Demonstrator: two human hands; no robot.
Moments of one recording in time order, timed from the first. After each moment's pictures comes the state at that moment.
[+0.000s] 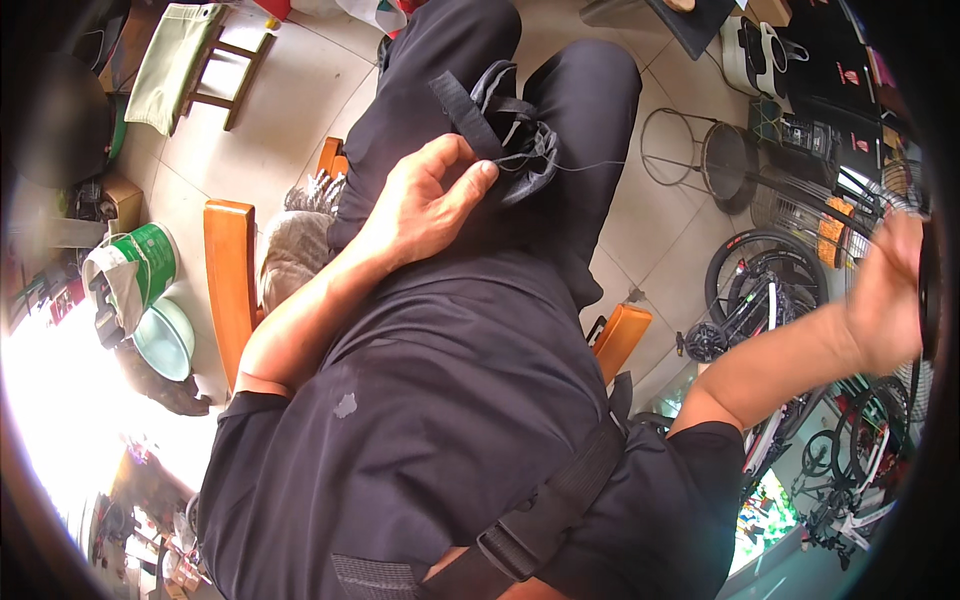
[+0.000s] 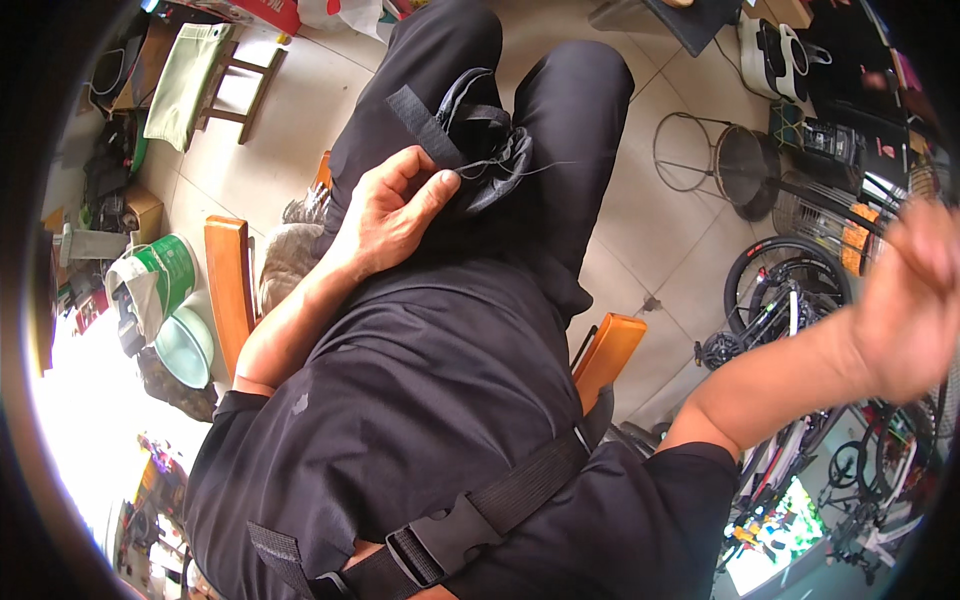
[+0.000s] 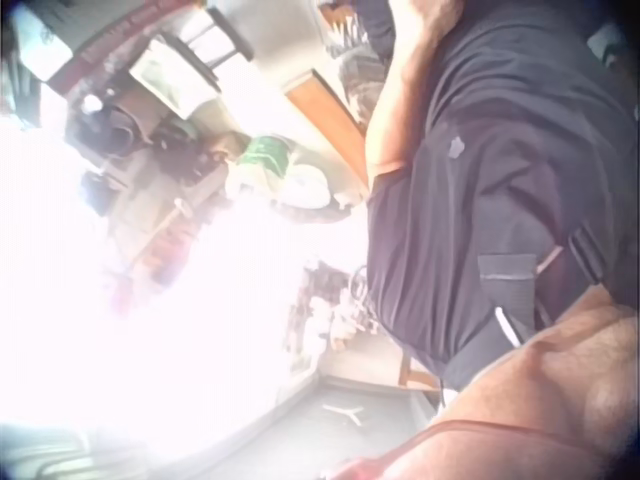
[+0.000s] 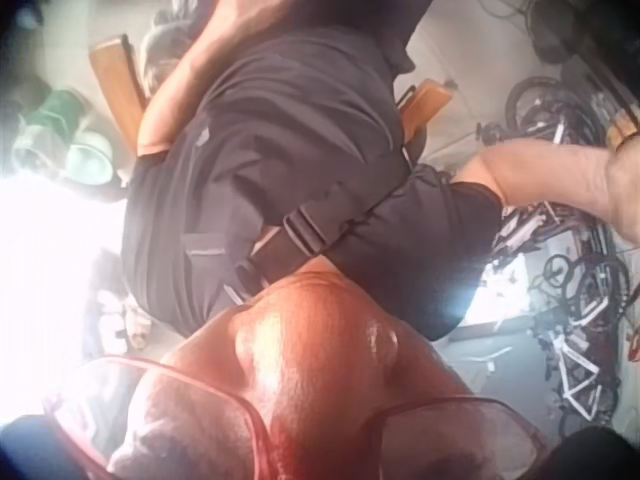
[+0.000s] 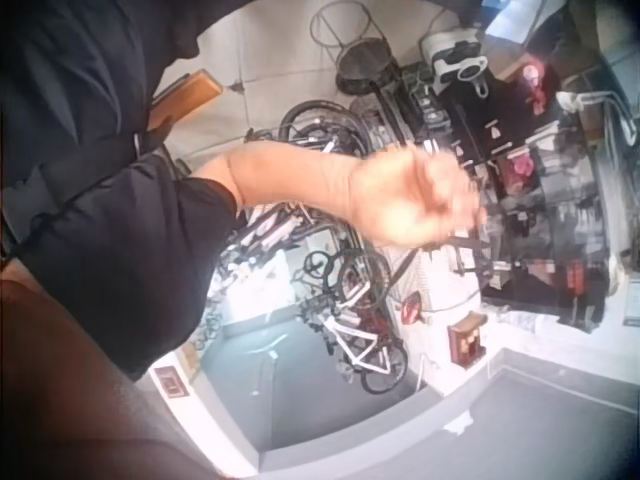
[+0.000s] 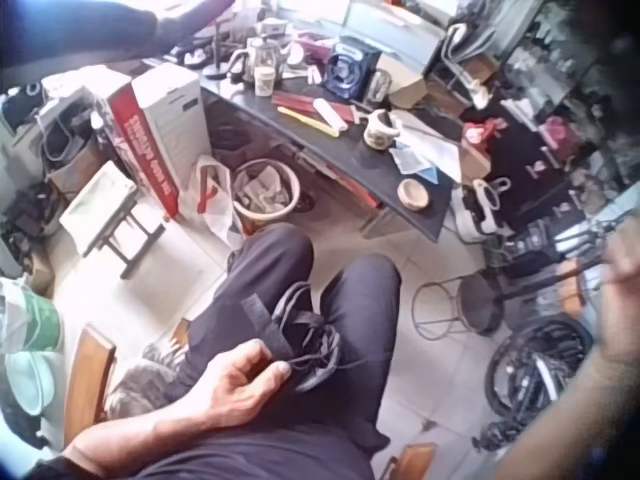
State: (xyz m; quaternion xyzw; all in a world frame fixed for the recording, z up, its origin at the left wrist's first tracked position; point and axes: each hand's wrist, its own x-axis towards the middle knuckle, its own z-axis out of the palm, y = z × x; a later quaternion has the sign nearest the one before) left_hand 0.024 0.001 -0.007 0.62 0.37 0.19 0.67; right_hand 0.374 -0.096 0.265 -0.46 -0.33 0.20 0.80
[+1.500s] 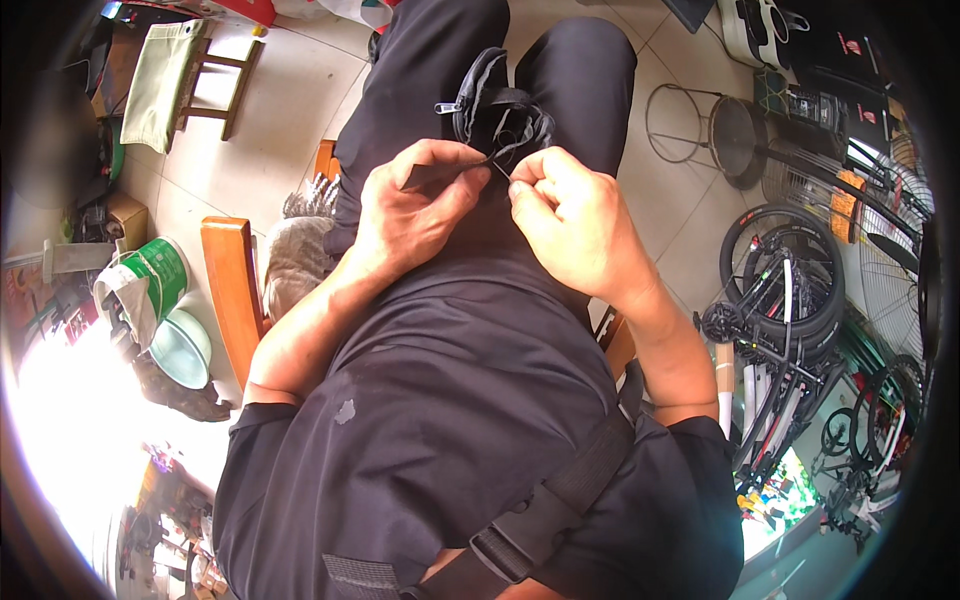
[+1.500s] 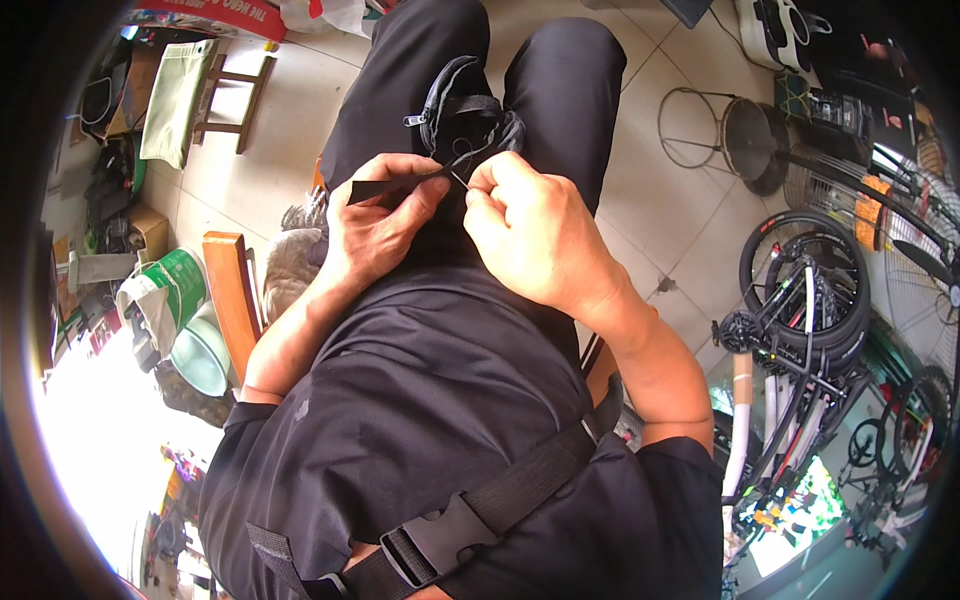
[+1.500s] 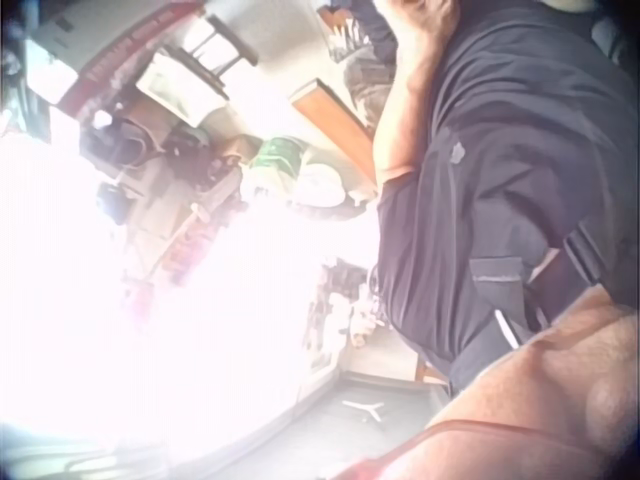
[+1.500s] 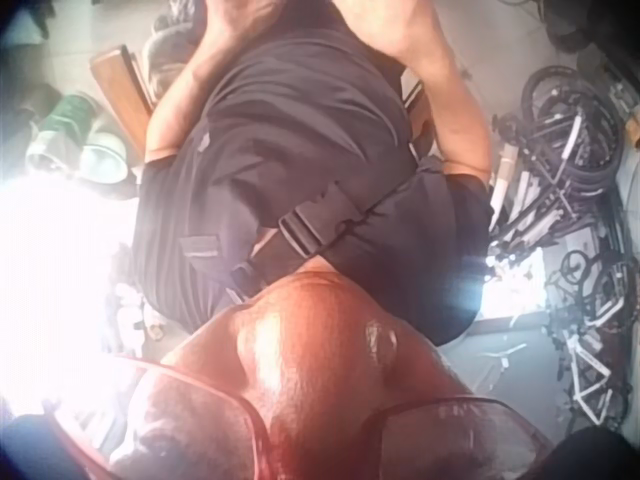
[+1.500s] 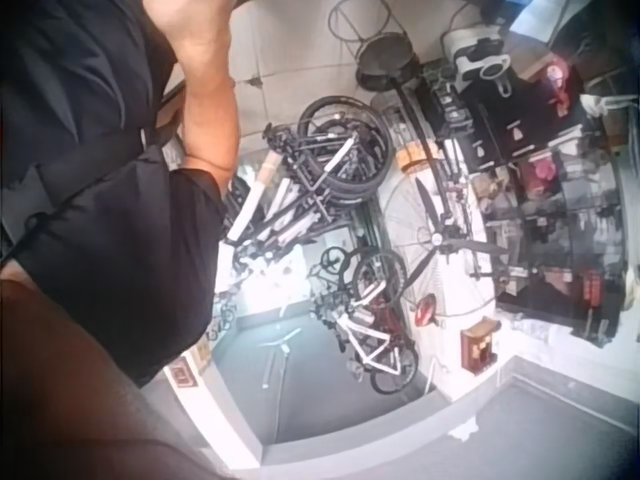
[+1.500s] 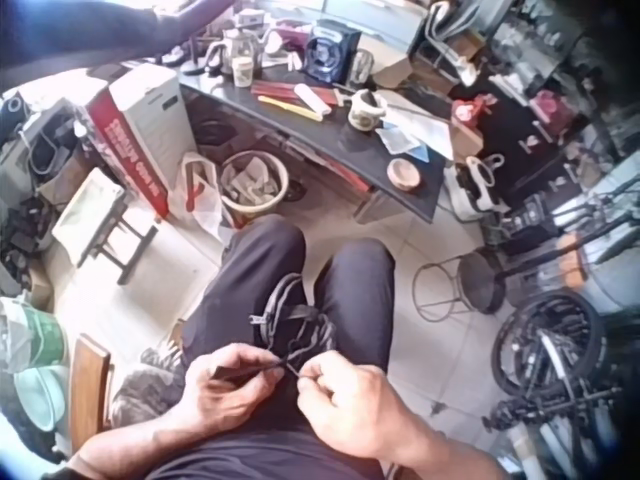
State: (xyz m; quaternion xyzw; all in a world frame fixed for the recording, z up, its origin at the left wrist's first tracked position) left_hand 0.019 -0.009 -0.002 0.56 0.35 0.25 0.71; right_hand 0.208 -0.097 0.082 -0.73 -0.44 0.43 0.29
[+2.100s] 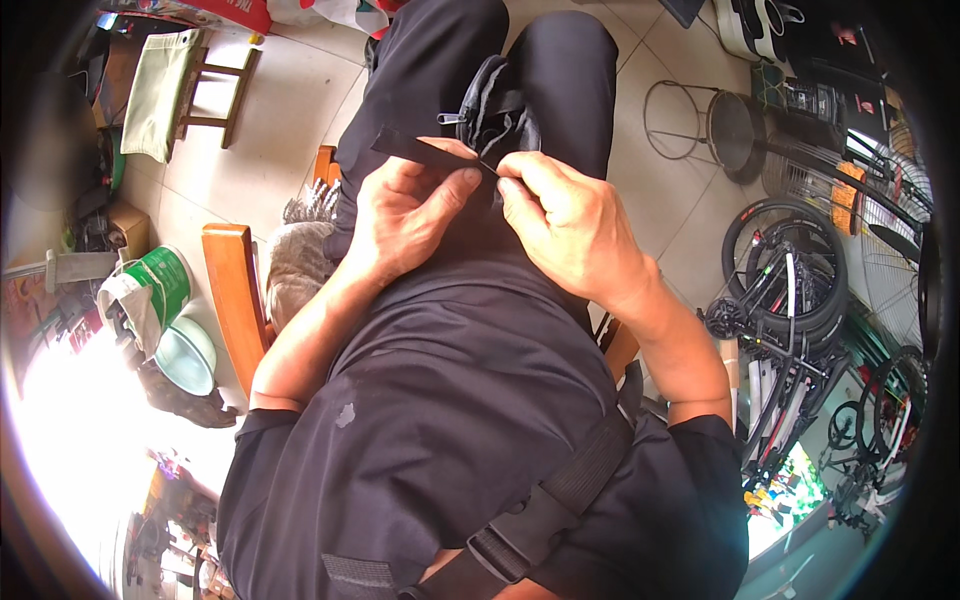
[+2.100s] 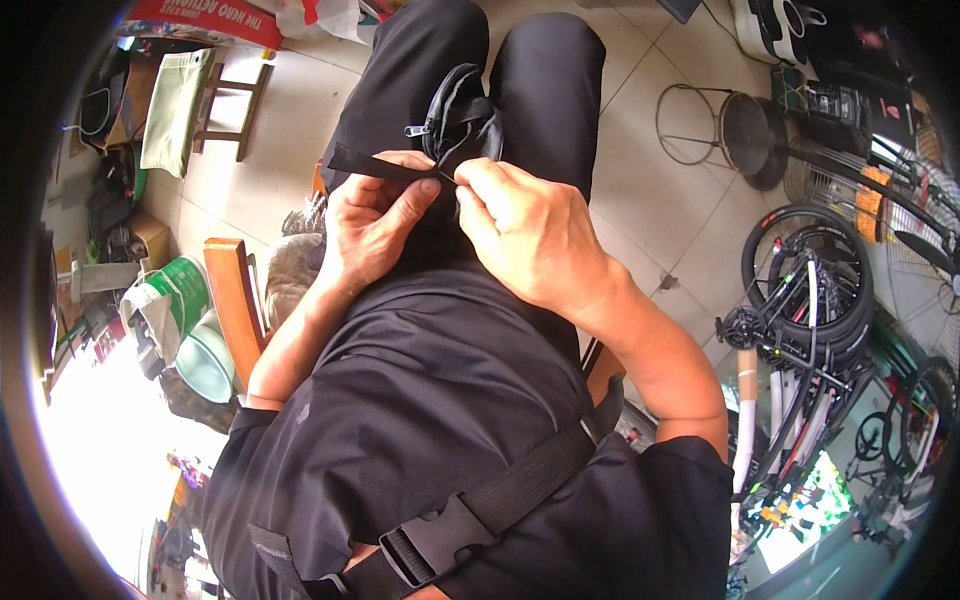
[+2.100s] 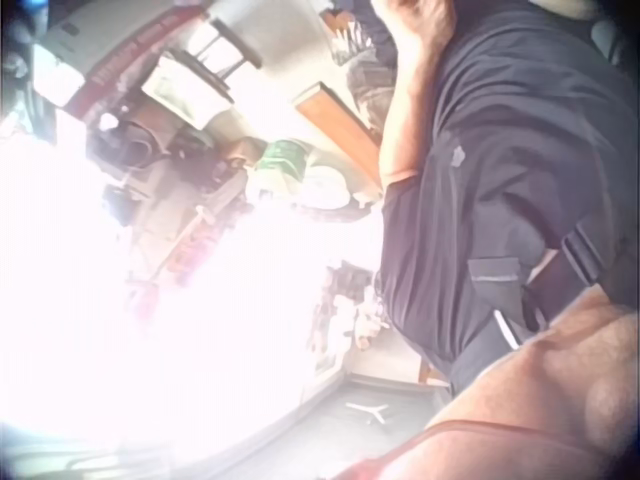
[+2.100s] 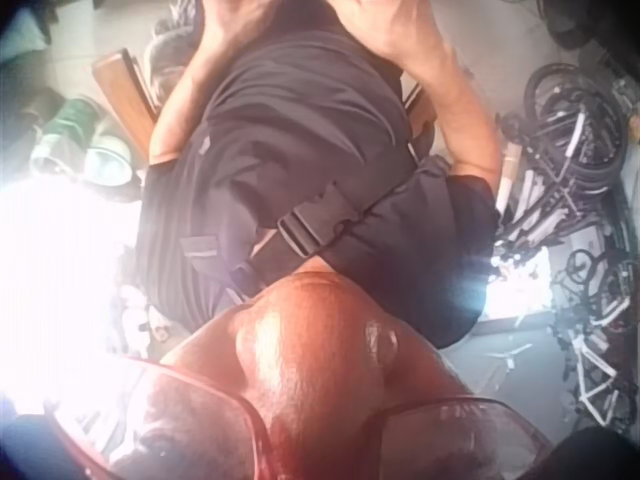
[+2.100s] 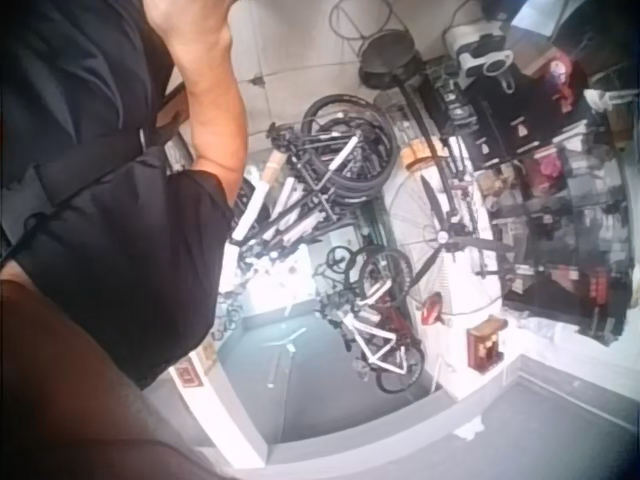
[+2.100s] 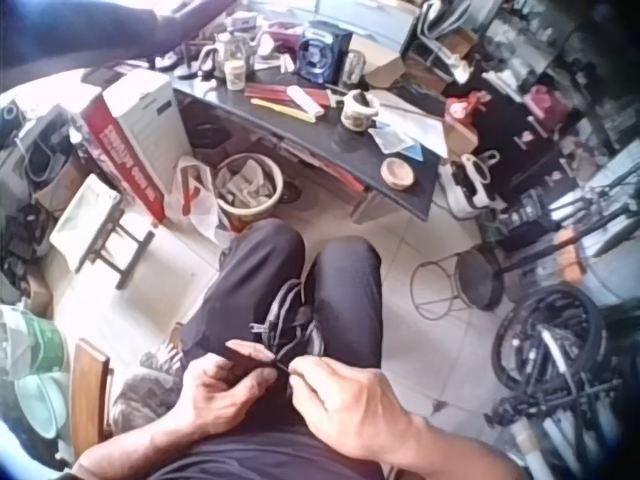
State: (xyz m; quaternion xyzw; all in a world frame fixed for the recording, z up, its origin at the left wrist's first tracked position) left_hand 0.017 -0.009 -0.009 0.51 0.33 0.27 0.75; right_hand 0.208 -0.103 0.067 -0.71 -0.58 0.28 0.30
